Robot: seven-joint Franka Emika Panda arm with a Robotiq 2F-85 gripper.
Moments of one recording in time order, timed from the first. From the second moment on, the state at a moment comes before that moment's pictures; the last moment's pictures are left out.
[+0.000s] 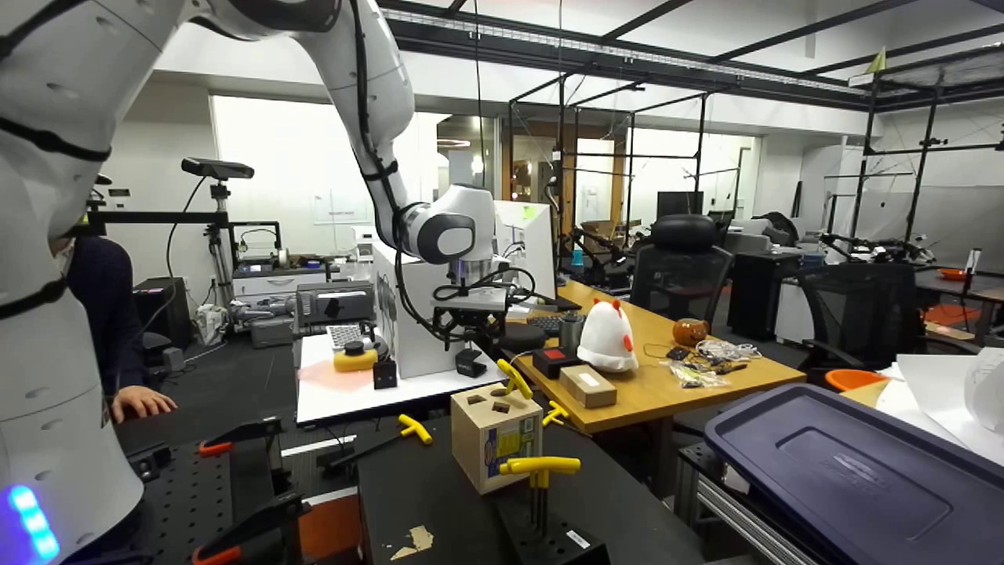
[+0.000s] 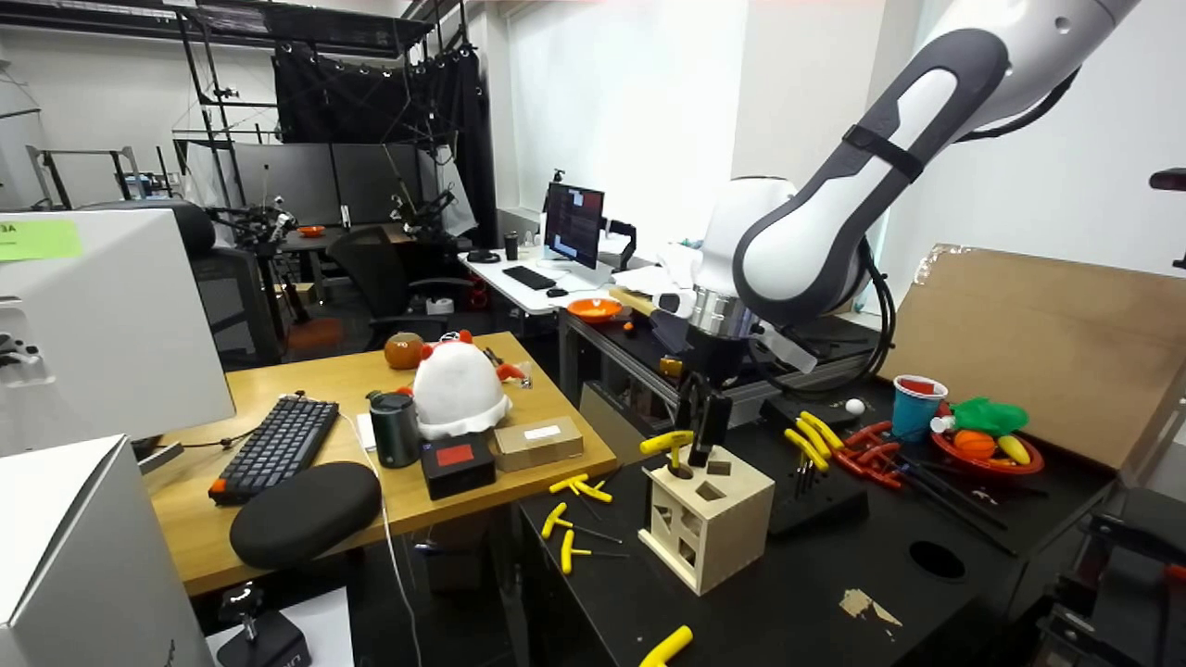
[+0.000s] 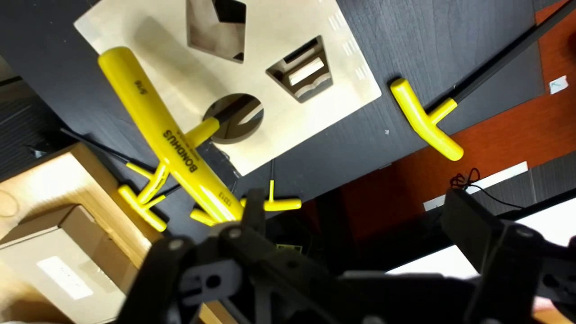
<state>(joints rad) -0.08 0.55 0.27 -2.12 0.00 2.76 -0.76</state>
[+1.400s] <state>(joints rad) -0.08 0.68 0.24 -1.98 -0.15 2.79 -0.78</state>
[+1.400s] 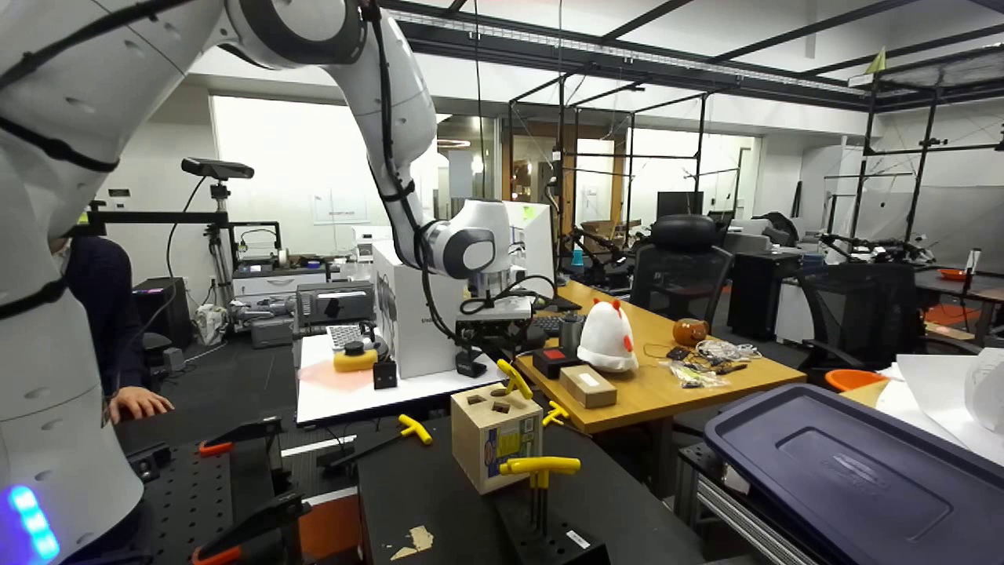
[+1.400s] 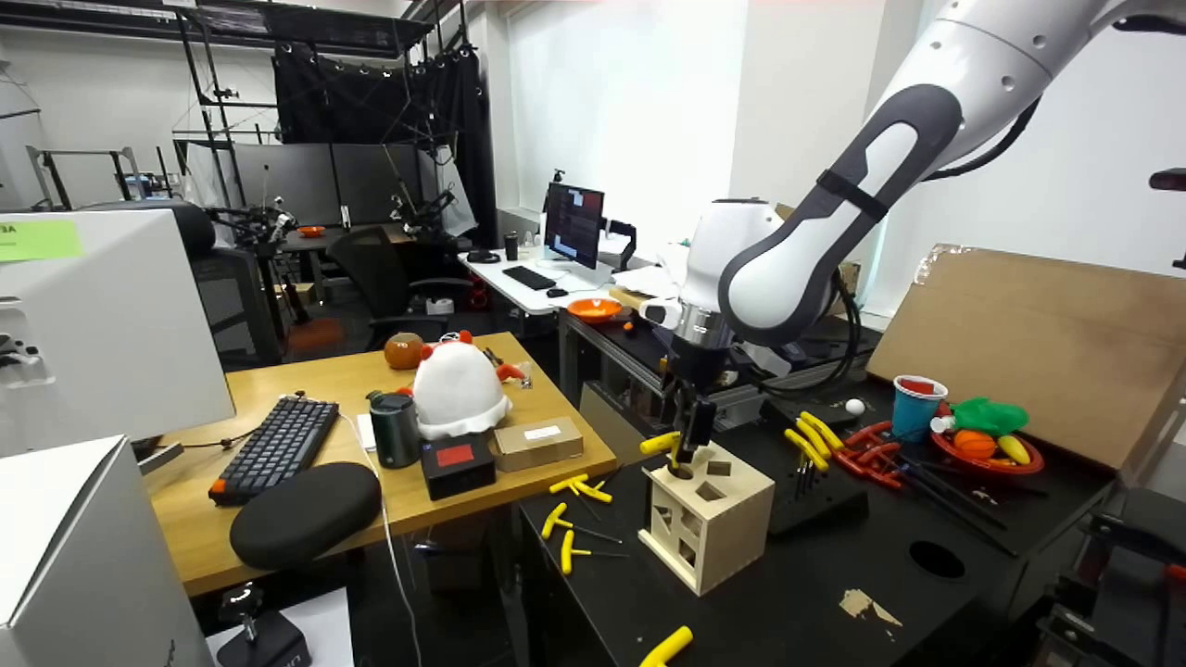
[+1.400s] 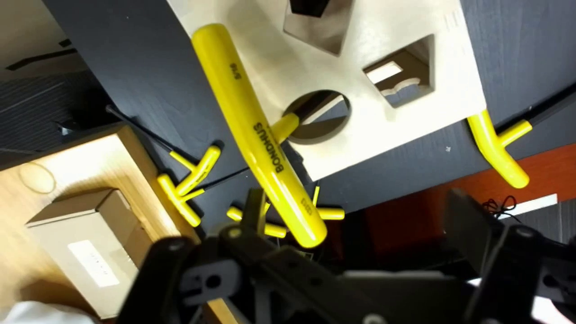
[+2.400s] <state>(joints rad) -0.08 0.82 0.23 -1.77 -0.18 2.61 -0.94</state>
